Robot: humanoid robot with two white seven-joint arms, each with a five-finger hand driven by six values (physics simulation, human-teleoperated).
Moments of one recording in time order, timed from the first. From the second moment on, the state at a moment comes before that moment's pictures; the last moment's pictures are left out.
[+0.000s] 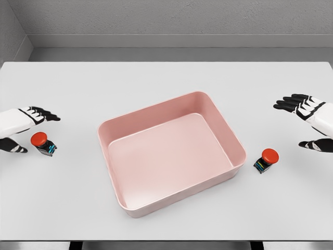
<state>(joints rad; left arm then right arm) -0.29 1.09 -0.48 -1.40 -0.33 -0.61 -0.27 0.18 -1.03 -0.04 -1.74 0.27 -0.61 0.12</state>
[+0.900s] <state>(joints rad) -0.29 1.07 -0.51 -1.43 -0.38 -0.61 -0.27 0.05 -1.03 0.01 -1.75 0.33 -0.61 0.51</state>
